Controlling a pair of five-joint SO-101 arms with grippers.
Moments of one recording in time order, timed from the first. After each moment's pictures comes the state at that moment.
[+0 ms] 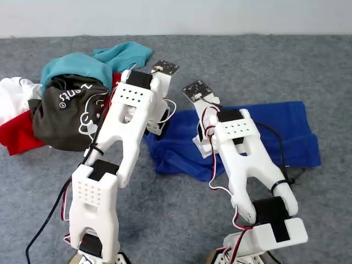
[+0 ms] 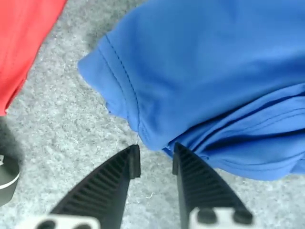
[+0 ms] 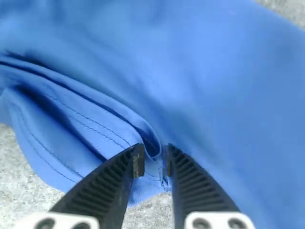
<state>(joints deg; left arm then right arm) 13.8 34.7 -29.7 99.2 0.9 -15.0 -0.1 22.8 62.5 18.0</state>
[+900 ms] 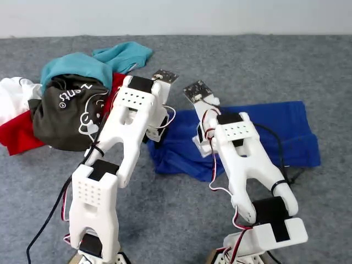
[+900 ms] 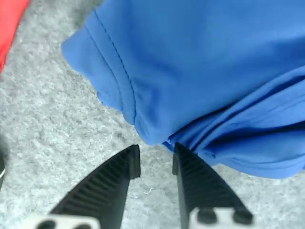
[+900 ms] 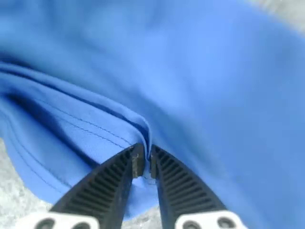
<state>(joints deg) 13.8 34.7 -23.9 97.6 0.9 -14.9 0.2 24.0 57.1 18.2</state>
